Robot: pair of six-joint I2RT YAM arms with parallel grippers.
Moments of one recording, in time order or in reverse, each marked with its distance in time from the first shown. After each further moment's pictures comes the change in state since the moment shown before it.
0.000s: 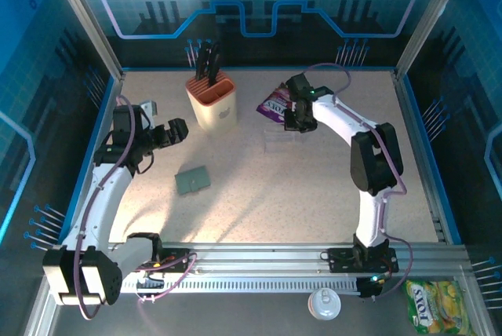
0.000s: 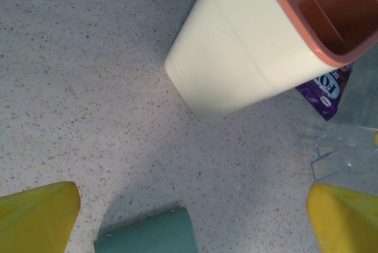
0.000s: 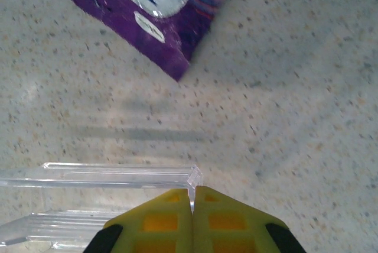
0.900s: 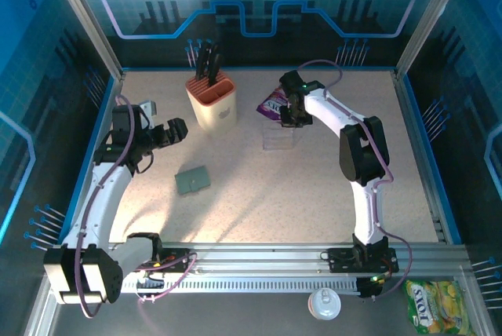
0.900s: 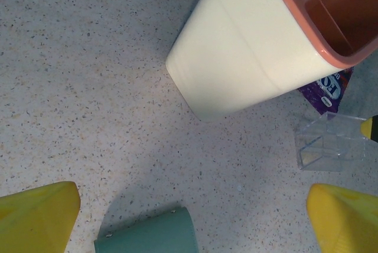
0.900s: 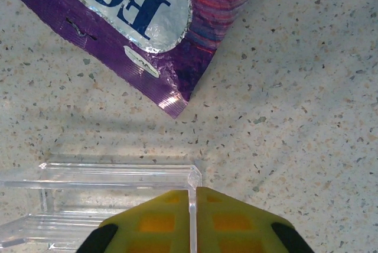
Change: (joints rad) left arm 0.012 0.010 0.000 0.000 0.013 0.000; right arm 0.003 0.134 0.155 -0.078 0.037 0.000
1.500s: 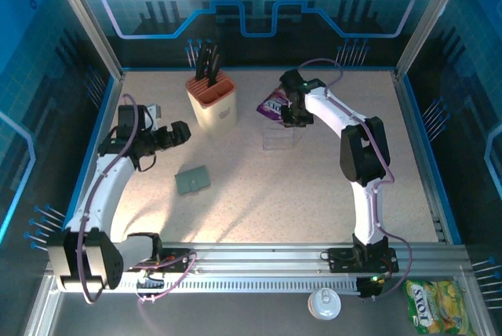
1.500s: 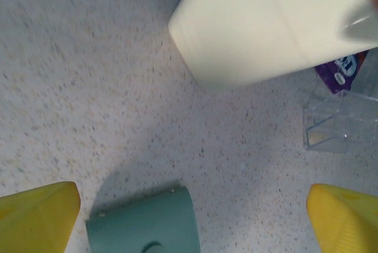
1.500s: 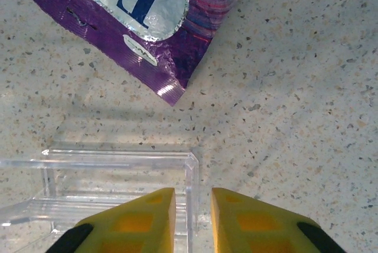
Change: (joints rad) left arm 0.004 0.112 0.017 -0.059 0.057 -0.021; right arm 0.000 -0.016 0.023 -0.051 -0.003 0.000
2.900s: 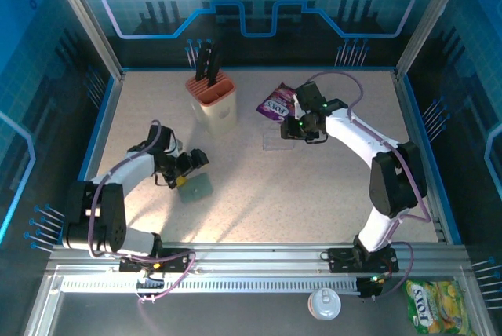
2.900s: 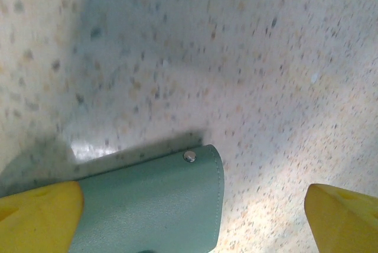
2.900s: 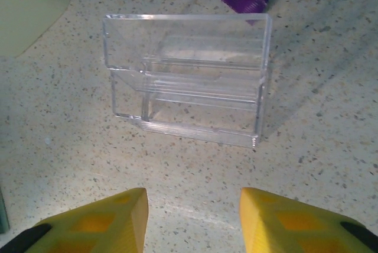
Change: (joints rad) left arm -0.121 0.185 -0.256 0.092 0.119 -0.258; right arm 0.009 -0.391 -0.459 0.260 -0.234 0.005
